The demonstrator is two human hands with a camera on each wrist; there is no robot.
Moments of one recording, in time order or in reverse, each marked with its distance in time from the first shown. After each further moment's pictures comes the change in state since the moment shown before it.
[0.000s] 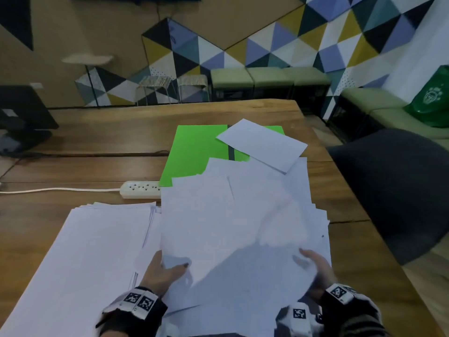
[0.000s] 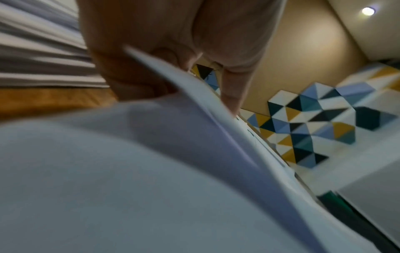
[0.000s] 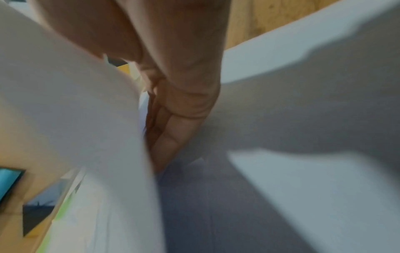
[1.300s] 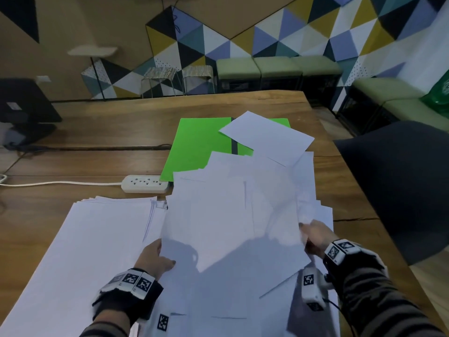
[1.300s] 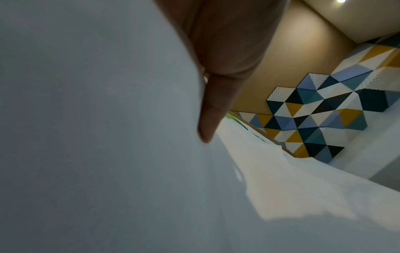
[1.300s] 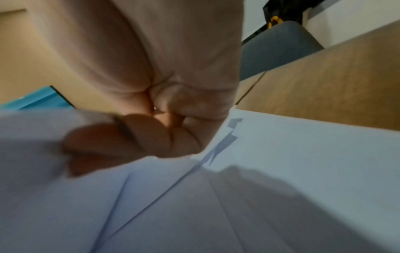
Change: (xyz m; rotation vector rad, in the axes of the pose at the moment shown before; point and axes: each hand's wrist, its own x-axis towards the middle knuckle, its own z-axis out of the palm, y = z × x) left_hand 0.007 0.017 -0.015 0.125 0.036 -0.146; right_hand 0.059 -0.064 0.005 -1.020 0.232 -0.075
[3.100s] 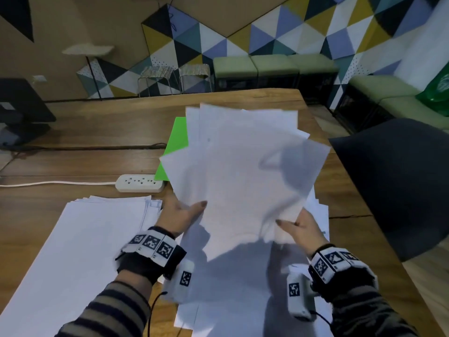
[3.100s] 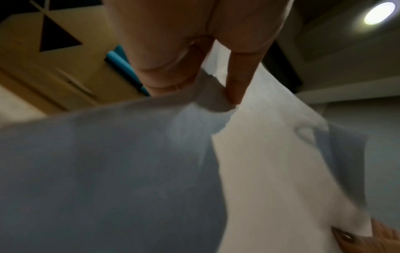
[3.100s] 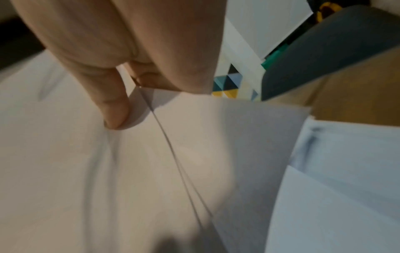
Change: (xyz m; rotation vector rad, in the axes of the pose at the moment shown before) left_hand 0.000 0.101 0.035 -0.214 0.049 0.597; right_hand -0.042 -0.011 0.015 0.381 -0.011 -0.577
